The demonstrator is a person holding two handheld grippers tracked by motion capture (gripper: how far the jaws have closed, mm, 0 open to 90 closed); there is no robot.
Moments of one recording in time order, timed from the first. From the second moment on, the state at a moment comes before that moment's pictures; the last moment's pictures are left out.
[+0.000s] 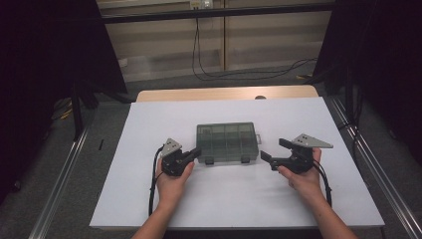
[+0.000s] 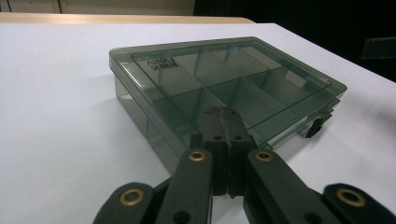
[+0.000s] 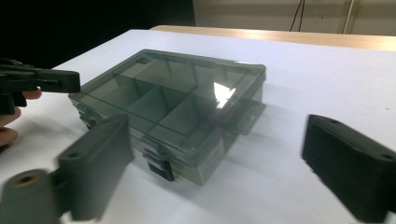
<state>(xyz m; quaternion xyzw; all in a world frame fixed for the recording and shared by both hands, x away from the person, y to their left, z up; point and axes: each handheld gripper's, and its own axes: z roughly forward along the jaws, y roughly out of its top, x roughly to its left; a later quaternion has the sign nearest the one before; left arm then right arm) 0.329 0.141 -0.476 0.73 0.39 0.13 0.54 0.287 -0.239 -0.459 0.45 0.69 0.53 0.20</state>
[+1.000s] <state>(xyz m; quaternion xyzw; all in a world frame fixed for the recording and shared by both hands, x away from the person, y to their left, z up) 0.329 0.141 -0.476 0.74 0.39 0.14 0.54 0.257 -0.302 -0.460 0.48 0.67 0.51 0.23</state>
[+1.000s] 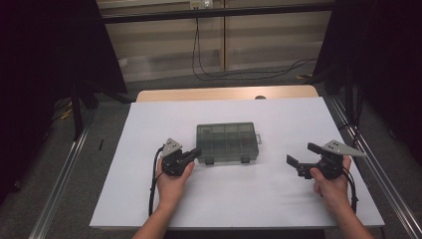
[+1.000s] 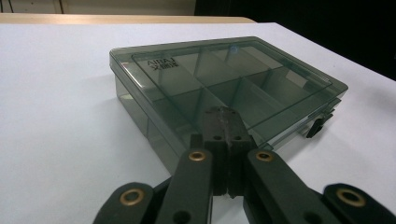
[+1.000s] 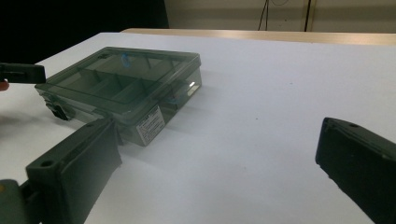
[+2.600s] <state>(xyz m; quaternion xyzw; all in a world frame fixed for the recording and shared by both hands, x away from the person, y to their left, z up) 0.324 0.151 -0.464 0.73 0.38 0.12 0.56 0.236 -0.335 -0.470 0.49 0.66 0.51 0.25</state>
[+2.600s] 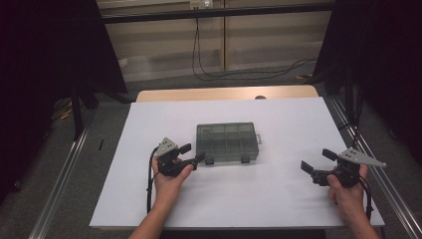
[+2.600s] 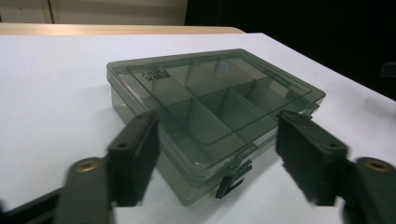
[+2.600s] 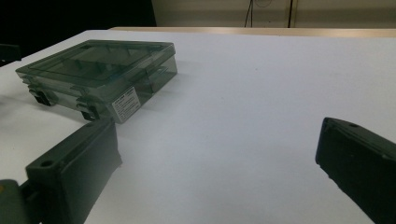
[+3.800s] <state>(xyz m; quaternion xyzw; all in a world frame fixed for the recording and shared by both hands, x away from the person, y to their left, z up) 0.300 0.209 -0.461 0.73 0.38 0.16 0.54 0.236 -0.333 -0.471 0.49 0.66 0.51 0.25</state>
